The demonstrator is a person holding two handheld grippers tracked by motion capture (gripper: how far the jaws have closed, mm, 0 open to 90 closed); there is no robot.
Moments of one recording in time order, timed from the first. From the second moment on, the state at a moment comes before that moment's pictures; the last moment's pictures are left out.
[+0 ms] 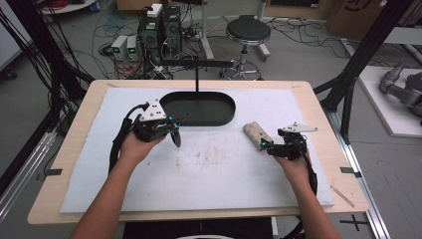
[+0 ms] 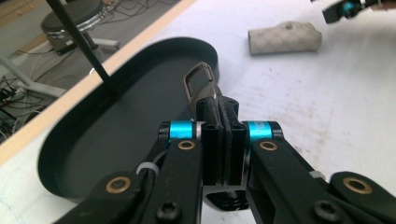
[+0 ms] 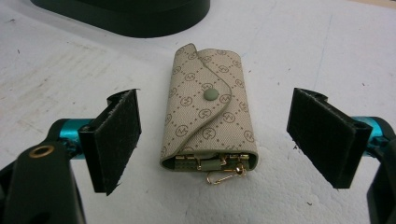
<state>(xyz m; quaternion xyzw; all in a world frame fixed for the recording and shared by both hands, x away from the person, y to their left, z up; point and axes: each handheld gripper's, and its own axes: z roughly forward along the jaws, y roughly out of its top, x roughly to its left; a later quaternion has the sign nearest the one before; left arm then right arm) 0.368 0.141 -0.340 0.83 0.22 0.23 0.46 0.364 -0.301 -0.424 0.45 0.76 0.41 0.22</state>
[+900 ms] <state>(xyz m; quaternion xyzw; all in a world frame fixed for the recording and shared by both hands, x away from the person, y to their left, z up) 0.448 0.135 -0.293 0.79 0.28 0.30 0.46 0.366 -0.304 -0.424 0.45 0.76 0.41 0.22</state>
